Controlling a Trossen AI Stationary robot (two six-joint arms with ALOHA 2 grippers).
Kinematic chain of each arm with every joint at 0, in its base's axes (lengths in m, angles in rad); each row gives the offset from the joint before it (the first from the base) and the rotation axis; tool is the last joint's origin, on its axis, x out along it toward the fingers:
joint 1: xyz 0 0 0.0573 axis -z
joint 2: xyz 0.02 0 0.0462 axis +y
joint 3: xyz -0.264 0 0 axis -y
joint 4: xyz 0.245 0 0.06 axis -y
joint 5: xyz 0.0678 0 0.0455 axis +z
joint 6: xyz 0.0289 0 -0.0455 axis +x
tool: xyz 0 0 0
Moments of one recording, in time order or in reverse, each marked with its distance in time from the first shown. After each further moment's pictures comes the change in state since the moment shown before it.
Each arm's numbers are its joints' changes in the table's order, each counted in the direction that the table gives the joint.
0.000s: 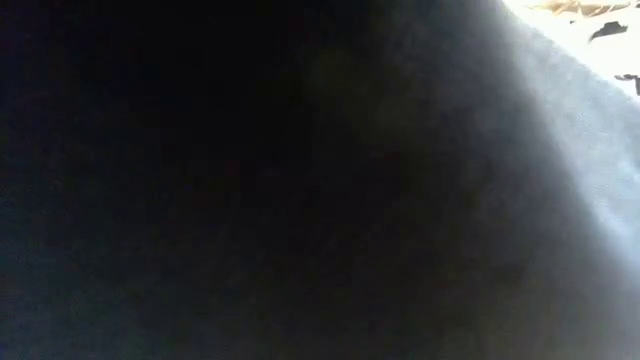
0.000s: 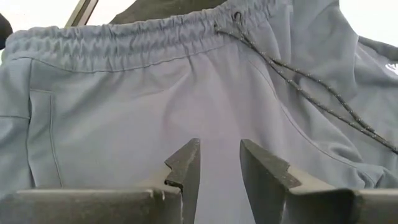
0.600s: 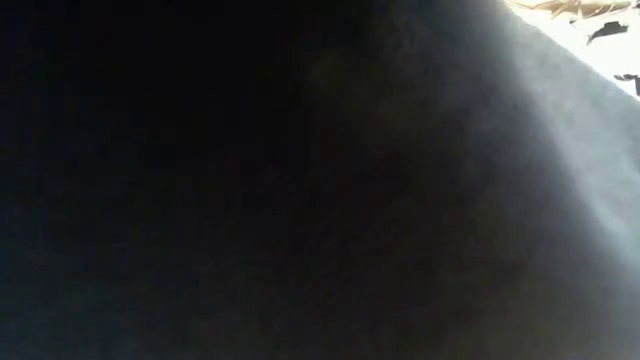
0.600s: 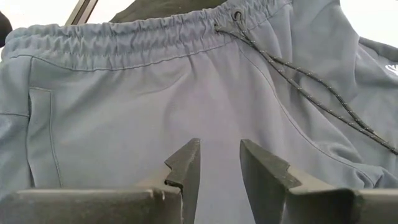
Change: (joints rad) left arm 0.000 0.000 0.203 -0.181 0.020 -0.050; right arm 0.001 0.000 0.000 -0.002 0.000 -0.007
